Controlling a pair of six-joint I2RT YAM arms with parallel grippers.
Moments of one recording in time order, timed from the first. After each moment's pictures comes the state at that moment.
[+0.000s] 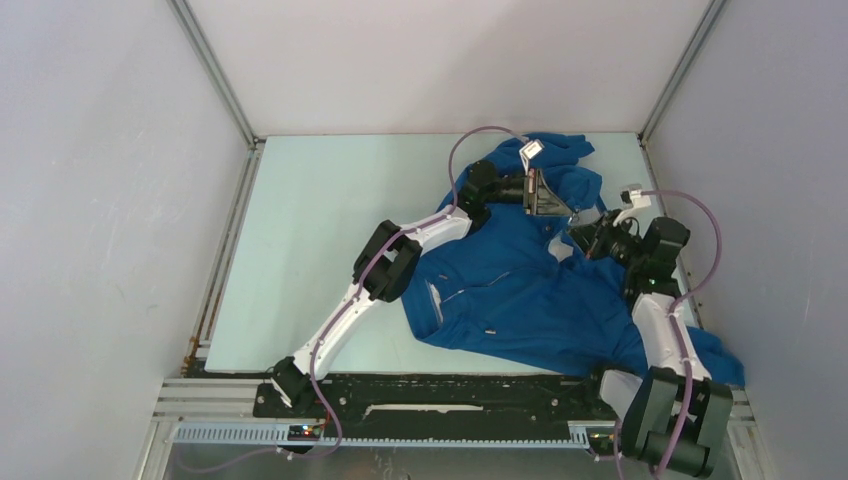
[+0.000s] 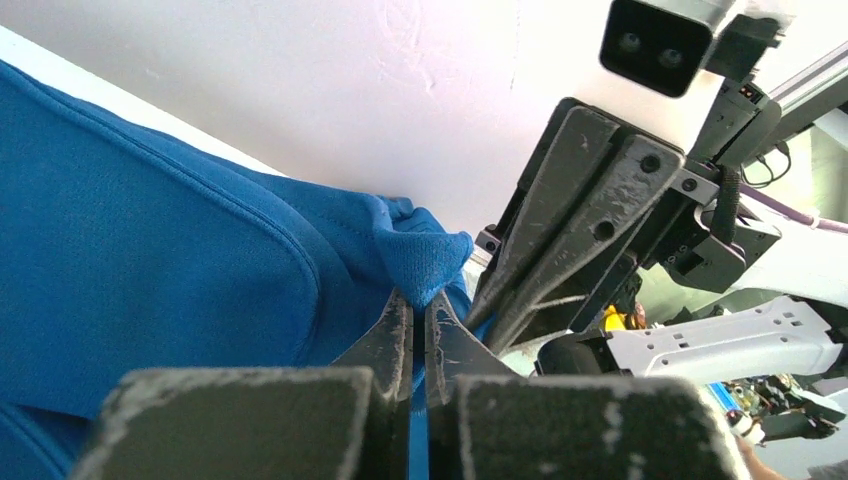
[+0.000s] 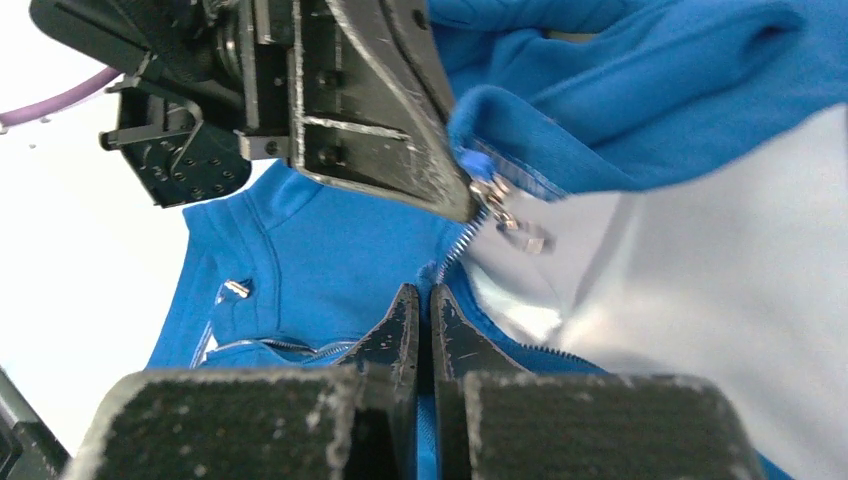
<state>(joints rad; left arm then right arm) -0.77 2.73 2.27 0.82 0.98 -1.13 -0.27 1.05 0.52 0.22 -0.84 0.18</state>
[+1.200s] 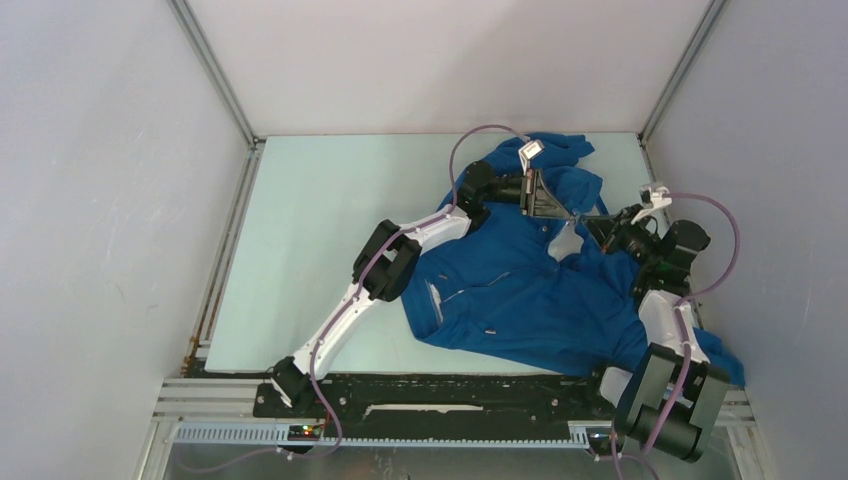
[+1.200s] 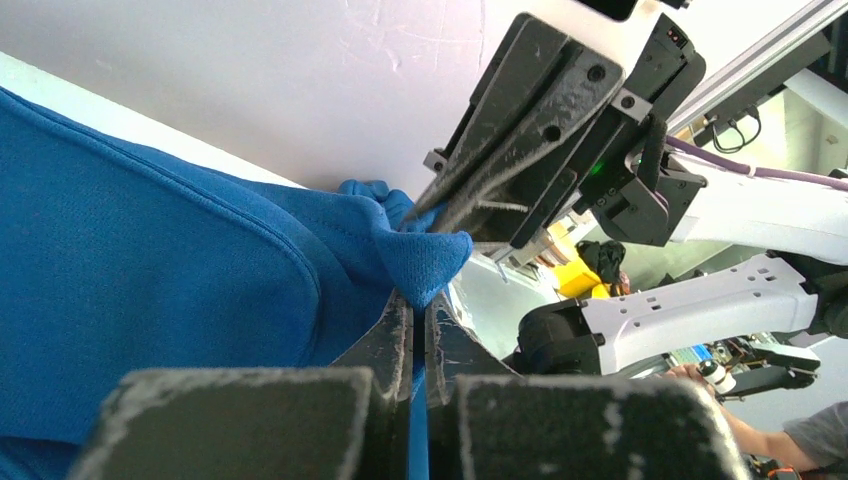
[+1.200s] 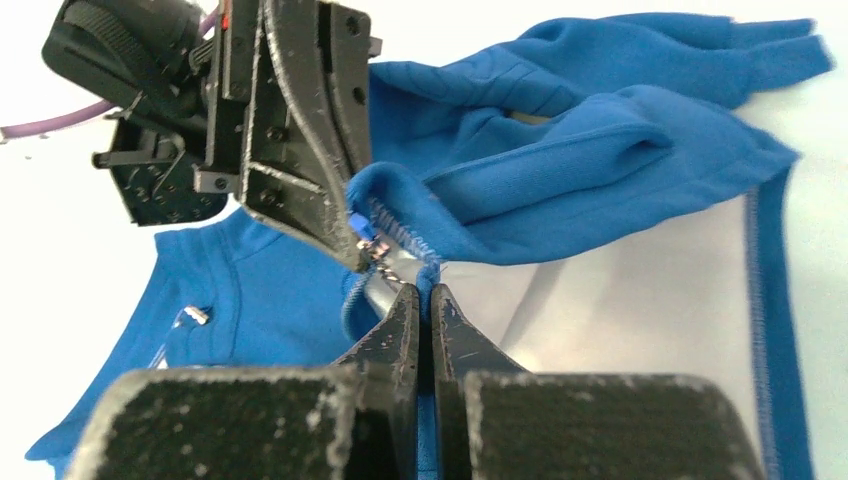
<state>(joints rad) -0.76 2.73 2.27 0.90 1.04 -1.19 -0.41 1.12 0.50 0.47 -0.99 0.18</state>
